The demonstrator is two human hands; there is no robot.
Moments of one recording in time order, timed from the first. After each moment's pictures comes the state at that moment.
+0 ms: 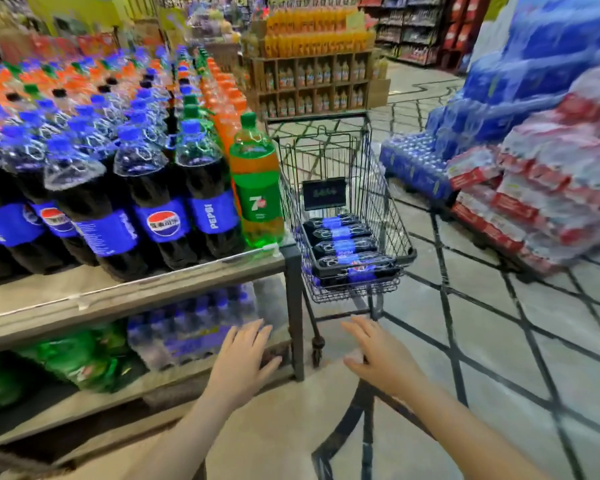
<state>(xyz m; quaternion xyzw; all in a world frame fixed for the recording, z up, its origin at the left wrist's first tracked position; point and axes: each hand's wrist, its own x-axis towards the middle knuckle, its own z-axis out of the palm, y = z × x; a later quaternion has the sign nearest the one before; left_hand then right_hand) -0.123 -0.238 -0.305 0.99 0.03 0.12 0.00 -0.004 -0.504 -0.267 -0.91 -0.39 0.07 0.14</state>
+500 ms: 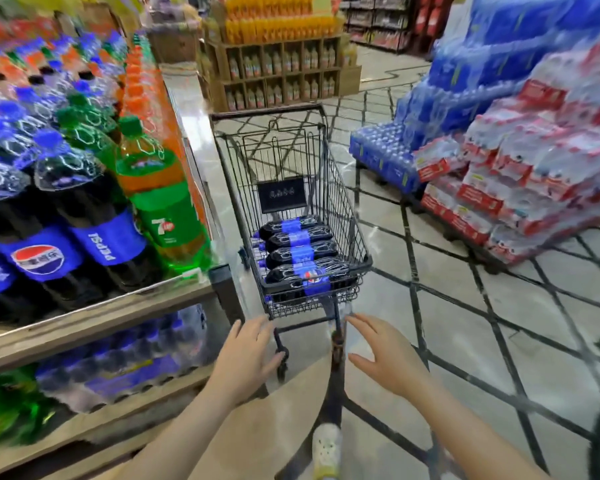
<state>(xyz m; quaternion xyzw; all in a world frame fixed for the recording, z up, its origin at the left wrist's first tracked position) 0.026 -0.330 -0.315 0.99 -0.03 0.13 0.02 0.122 -0.611 -0.292 -0.93 -0.32 0.07 0.17</state>
